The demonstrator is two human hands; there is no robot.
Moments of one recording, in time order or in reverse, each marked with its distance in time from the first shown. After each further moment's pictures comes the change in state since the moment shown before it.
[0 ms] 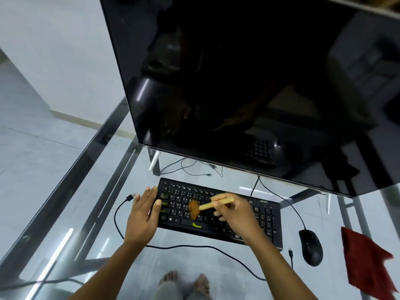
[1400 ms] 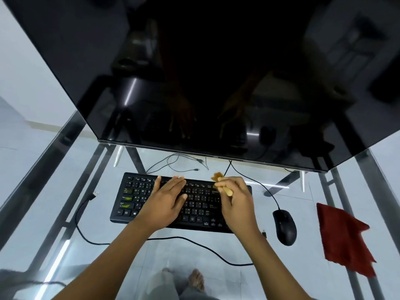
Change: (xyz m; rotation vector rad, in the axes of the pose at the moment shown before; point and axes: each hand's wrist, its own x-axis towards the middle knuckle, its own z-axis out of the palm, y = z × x) left_hand 0.020 0.090 0.084 0.381 -0.430 0.423; right_hand -0.011 0.051 -0.063 -0.179 0.288 -0.299
